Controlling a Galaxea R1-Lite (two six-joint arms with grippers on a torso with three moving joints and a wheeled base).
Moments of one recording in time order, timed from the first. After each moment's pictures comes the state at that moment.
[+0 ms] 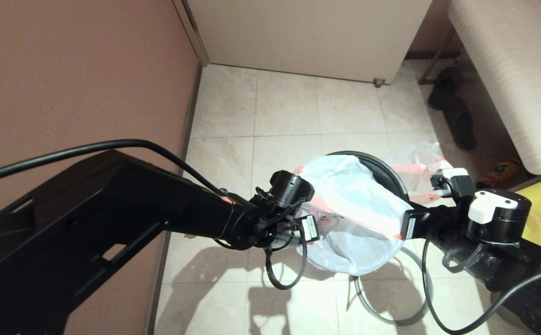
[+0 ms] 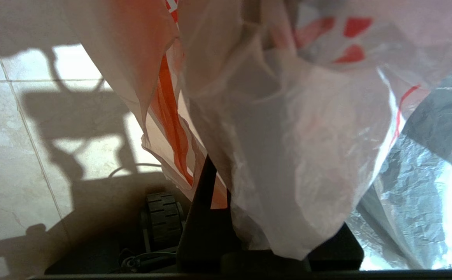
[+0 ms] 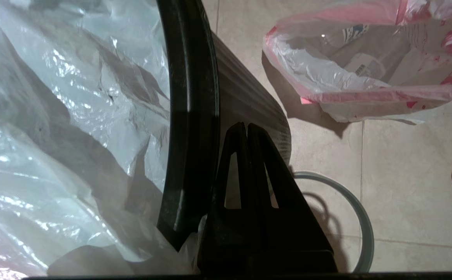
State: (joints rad) left arm -0.75 2.19 -1.41 0.00 0.13 -0.69; right arm 0.38 1.84 -0.52 -1.18 -0.21 0.10
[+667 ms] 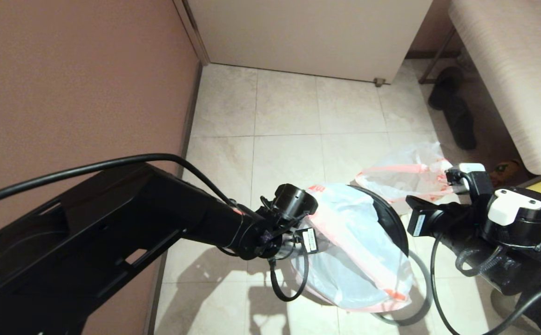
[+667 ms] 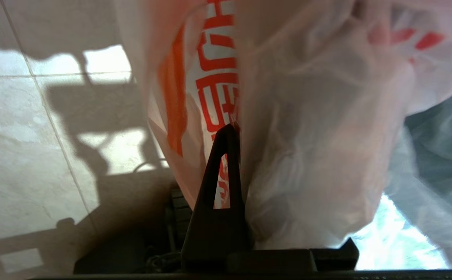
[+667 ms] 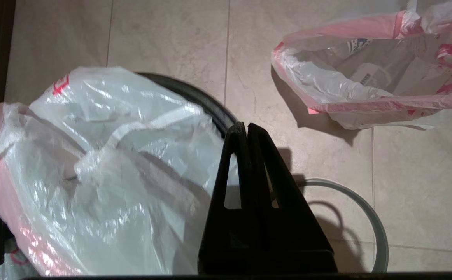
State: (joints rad) left arm -0.76 2.24 -1.39 -0.01 0.17 -0.65; right arm 0.38 1.75 -0.47 -1.17 -0.21 0.14
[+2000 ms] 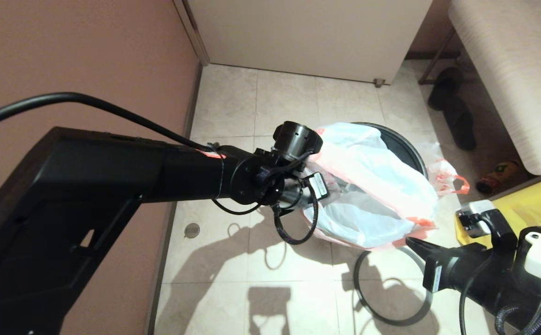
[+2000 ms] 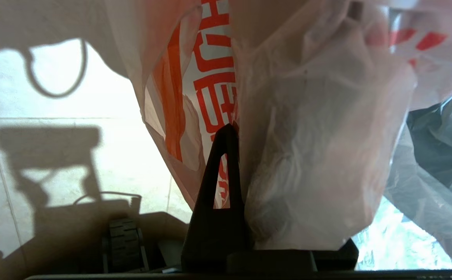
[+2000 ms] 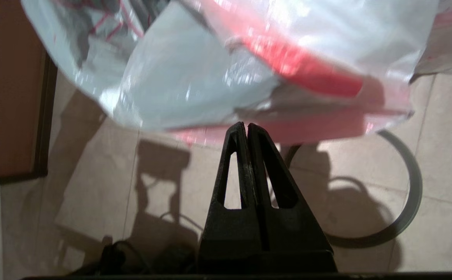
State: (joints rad) left arm -0.76 2.18 -1.76 0.24 0.16 -0.76; right arm 0.47 1.62 -0.26 -1.12 -0.10 0.15
